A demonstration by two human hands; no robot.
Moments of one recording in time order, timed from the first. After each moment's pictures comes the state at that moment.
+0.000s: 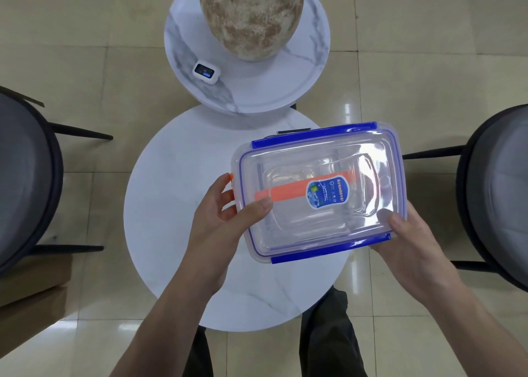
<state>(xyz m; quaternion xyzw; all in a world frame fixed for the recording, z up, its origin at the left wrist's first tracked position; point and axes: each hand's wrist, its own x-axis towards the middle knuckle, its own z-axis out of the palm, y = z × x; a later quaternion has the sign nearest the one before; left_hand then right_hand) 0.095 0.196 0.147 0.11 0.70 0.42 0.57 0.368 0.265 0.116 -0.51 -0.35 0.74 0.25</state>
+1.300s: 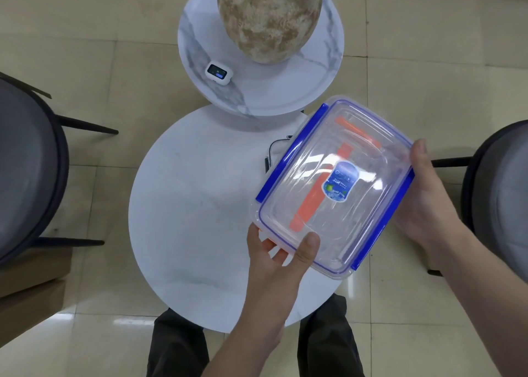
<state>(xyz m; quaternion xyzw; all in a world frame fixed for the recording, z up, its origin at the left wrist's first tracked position) 0.162 0.168 0.136 0.02 0.66 0.45 0.61 0.325 0.344 0.120 -0.50 -0.40 0.72 0.25</state>
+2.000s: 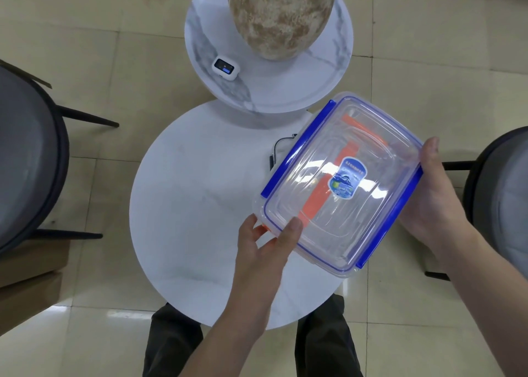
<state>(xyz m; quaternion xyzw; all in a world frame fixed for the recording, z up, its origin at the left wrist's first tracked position) 0.136 0.174 0.145 -0.02 0.66 0.45 0.61 0.322 0.346 0.121 -0.50 -0.41 0.71 0.26</state>
